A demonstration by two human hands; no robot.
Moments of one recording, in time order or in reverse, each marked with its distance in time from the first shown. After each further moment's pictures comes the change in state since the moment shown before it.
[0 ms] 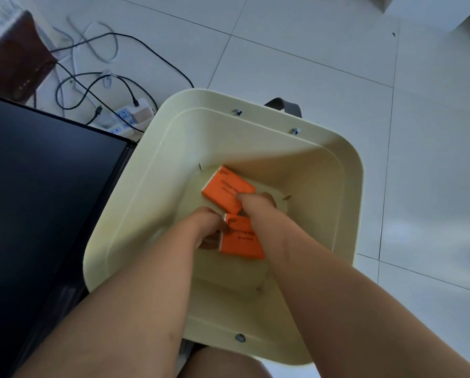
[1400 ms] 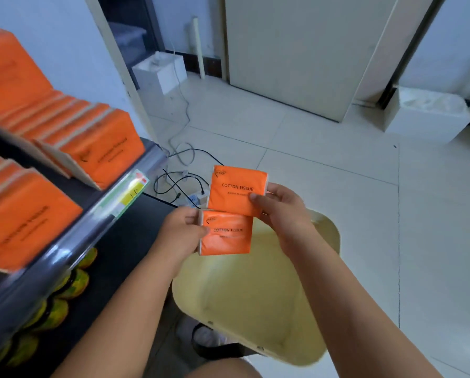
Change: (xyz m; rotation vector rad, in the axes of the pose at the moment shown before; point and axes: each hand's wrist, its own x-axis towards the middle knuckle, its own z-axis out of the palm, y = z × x) left_hand -0.260 0.052 -0.087 -0.268 0.527 0.542; right_hand -0.222 -0.108 -0.093 0.391 -0.475 -0.754
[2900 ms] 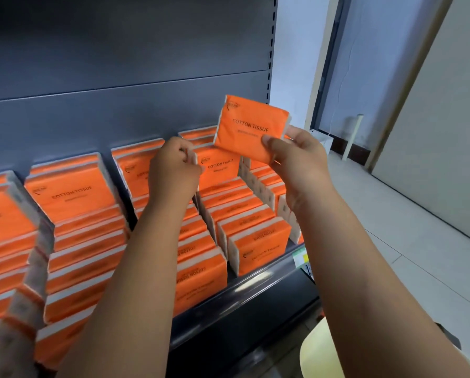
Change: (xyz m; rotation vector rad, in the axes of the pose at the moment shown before) left_hand -0.085 0.083 -0.340 0.056 0.978 0.444; right_hand -0.101 -0.167 0.358 0.073 -0.504 -0.243
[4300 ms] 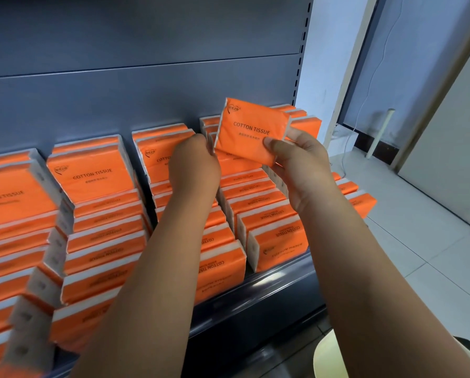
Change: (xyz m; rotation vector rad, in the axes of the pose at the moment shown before) left_hand 0.018 -0.024 0.016 0.451 0.142 0.069; right_hand 0.018 0.041 0.019 -0.012 -0.115 0.068
